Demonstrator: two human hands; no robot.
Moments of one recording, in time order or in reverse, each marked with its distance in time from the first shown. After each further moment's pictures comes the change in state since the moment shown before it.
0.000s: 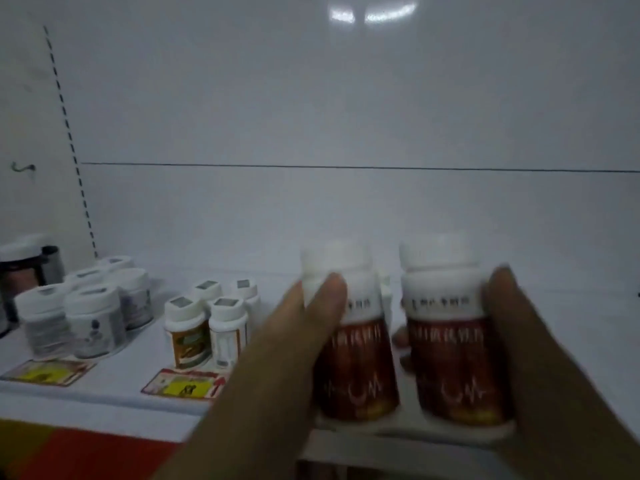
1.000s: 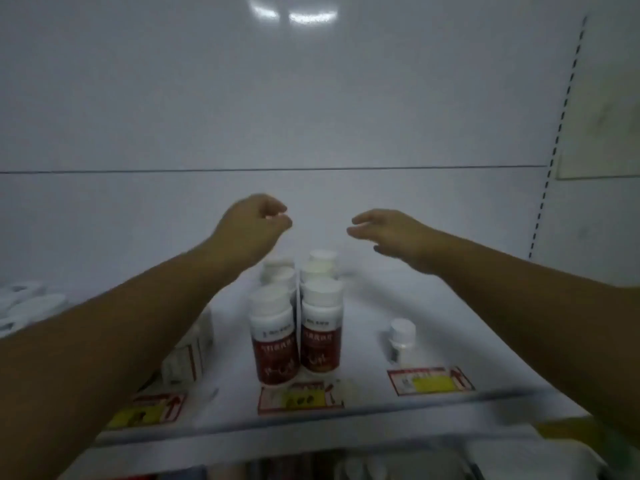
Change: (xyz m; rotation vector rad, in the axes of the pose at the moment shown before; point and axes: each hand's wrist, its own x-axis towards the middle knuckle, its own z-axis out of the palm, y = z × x) left_hand 0.130 0.025 -0.019 0.843 0.090 0.217; right_hand 0.132 -0.029 -0.062 -0.977 0.319 0.100
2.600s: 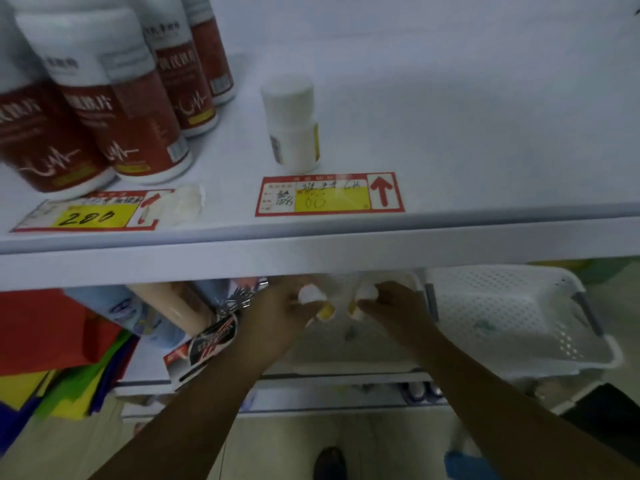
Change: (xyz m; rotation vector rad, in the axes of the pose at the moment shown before) left_hand -0.228 -0.136 0.254 -0.066 -0.397 -0.587; right_hand -0.159 0.348 0.095 0.103 -0.173 0.600
